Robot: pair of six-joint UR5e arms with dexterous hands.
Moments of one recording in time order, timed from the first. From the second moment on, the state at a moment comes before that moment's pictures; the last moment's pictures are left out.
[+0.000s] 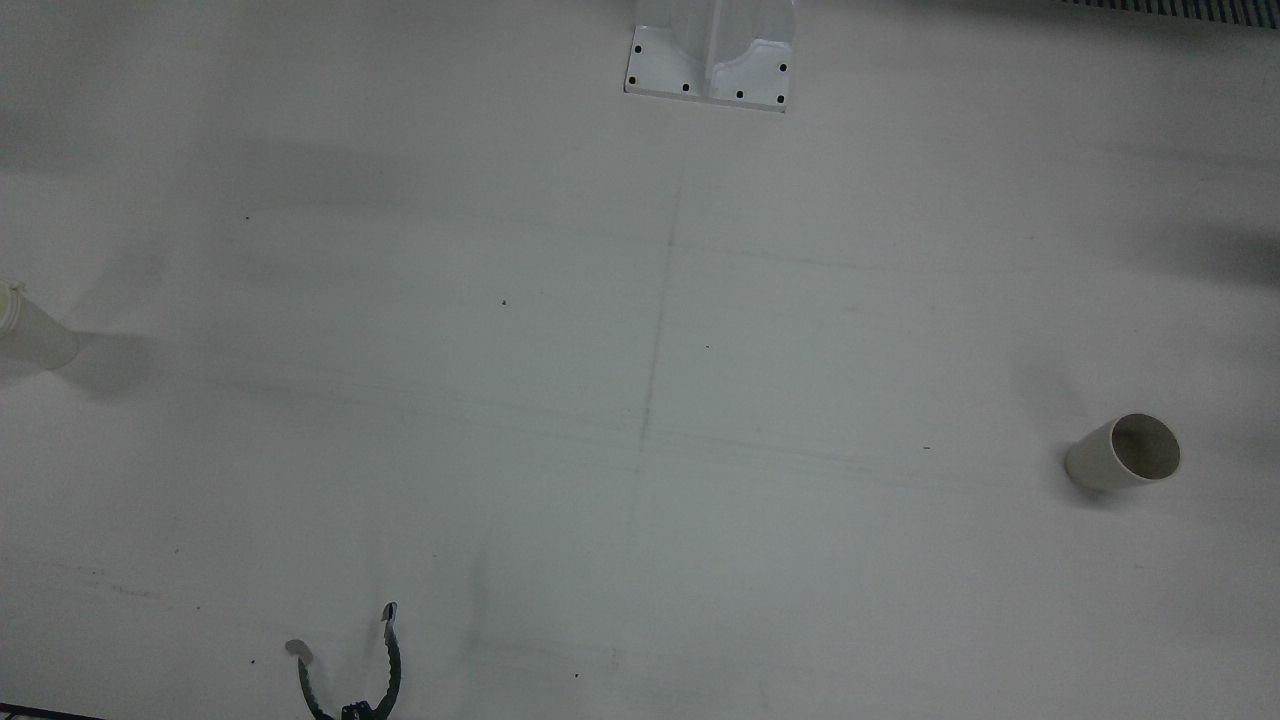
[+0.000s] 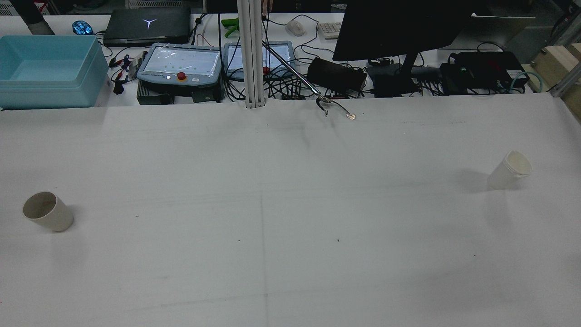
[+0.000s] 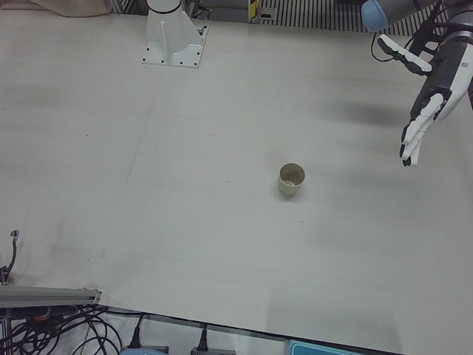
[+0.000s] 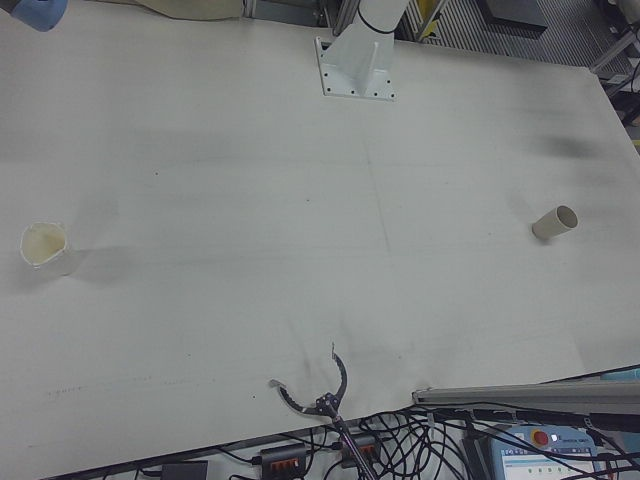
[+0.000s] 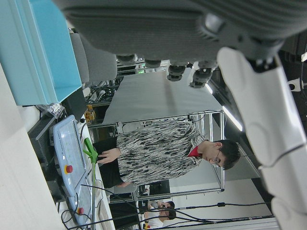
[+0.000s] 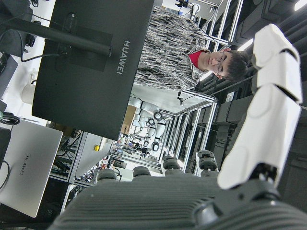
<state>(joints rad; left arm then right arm) -1.51 -1.30 -2.02 -0.09 1.81 0.11 1.58 -1.64 1.71 -3.10 -1.58 -0.24</state>
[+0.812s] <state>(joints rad) -1.50 -1.26 -1.90 -0.23 1.81 0.22 1.53 -1.64 1.66 -3.05 -1.58 -0.30</state>
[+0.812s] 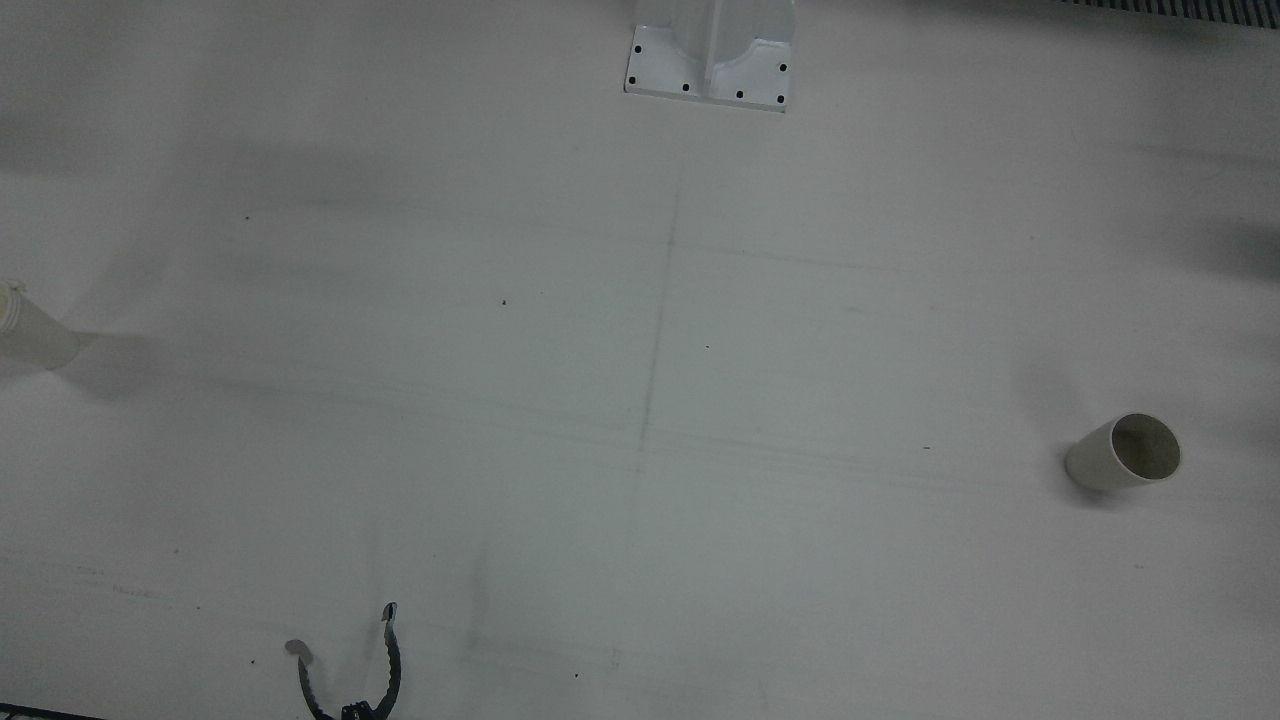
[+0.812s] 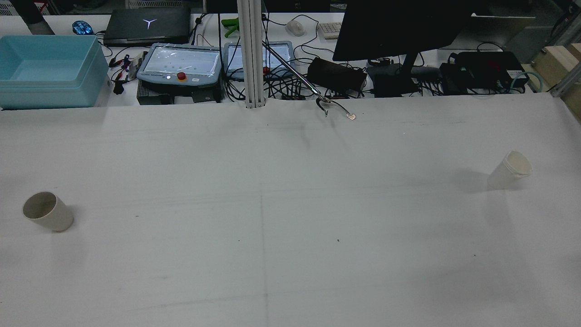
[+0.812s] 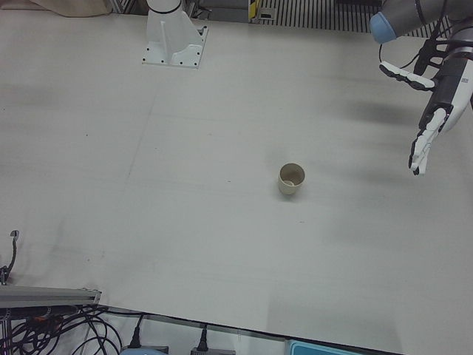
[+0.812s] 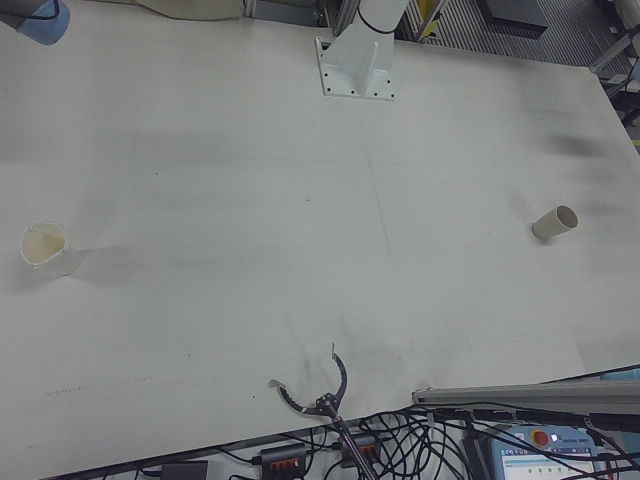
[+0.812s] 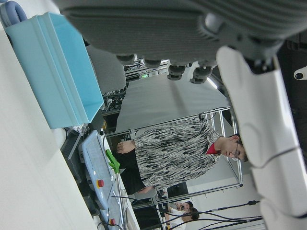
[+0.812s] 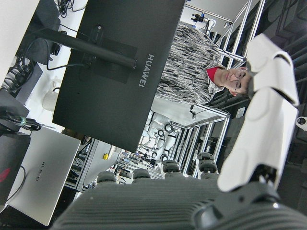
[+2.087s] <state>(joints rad) -1.03 -1.28 -1.64 -0.44 1.40 0.44 1.39 -1.64 1.64 -3.03 -1.58 -0.35</state>
